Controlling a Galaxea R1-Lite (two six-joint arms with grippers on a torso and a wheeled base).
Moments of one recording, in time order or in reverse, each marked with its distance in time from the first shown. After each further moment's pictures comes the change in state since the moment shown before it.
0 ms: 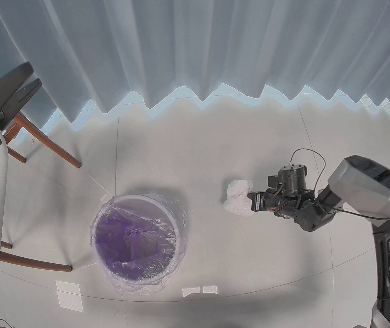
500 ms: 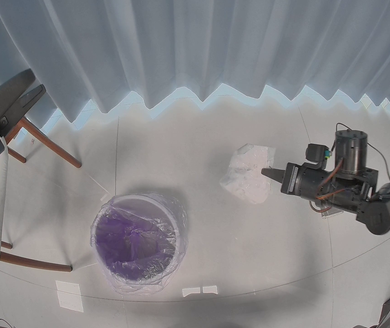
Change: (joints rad) left arm -0.020 -0.002 0.015 0.001 -0.007 -0.015; right arm 0.109 -0.675 0.450 0.039 0.075 0.257
